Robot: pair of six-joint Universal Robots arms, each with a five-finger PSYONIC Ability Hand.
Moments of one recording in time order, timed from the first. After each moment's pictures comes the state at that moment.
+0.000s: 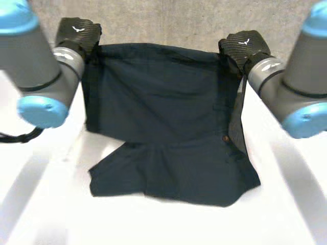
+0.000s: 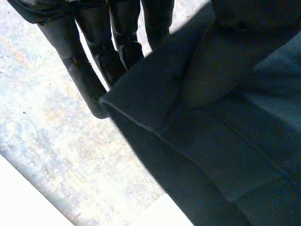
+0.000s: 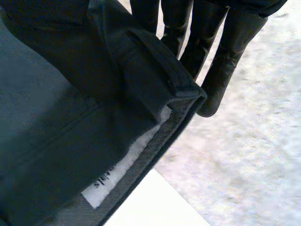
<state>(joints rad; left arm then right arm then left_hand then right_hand) 4.30 -2.18 -0.82 3.11 -1.69 3.55 1.99 -0.99 0.91 0.07 1.49 2.77 1.14 1.20 1.19 1.21 0.97 0.98 1.18 1.18 1.19 0.98</state>
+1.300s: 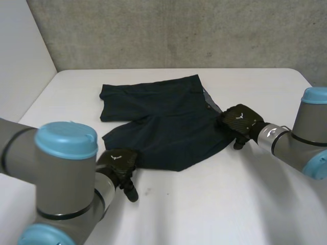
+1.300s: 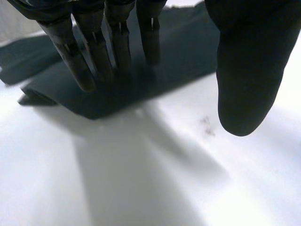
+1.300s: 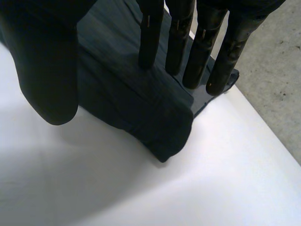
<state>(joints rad) 4.04 -1.98 -1.62 3.03 -1.75 3.10 1.75 -0.80 1.24 -0.04 1.04 2.41 0.42 0.43 0.43 0.43 0.26 0.43 0.50 0.50 0.50 0.30</state>
